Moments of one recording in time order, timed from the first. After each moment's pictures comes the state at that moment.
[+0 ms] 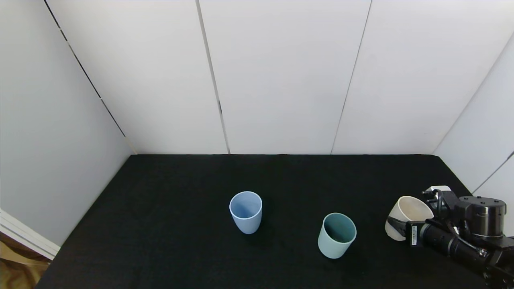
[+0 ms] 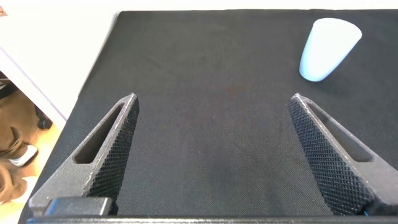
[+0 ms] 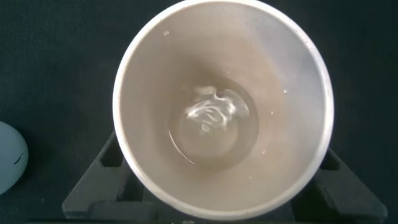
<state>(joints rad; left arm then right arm) 0.00 0.00 0.00 0.00 0.02 -0.01 0.05 1.96 -0.30 -1.16 0.02 0.06</state>
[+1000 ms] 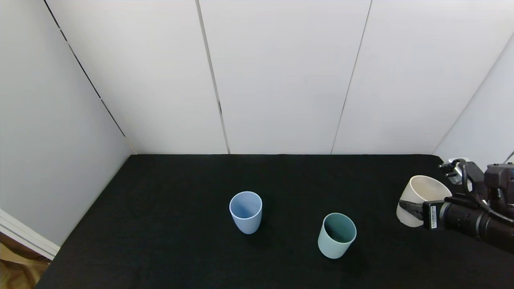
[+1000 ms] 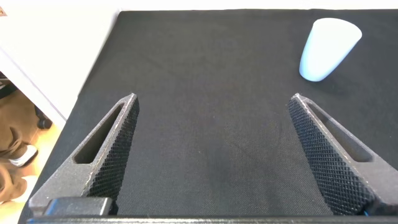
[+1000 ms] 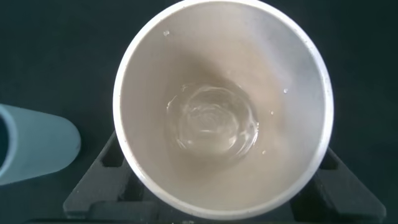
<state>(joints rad) 0.00 0.00 0.00 0.00 0.02 -0.01 0.08 1.60 -0.53 -0.56 0.01 0.00</state>
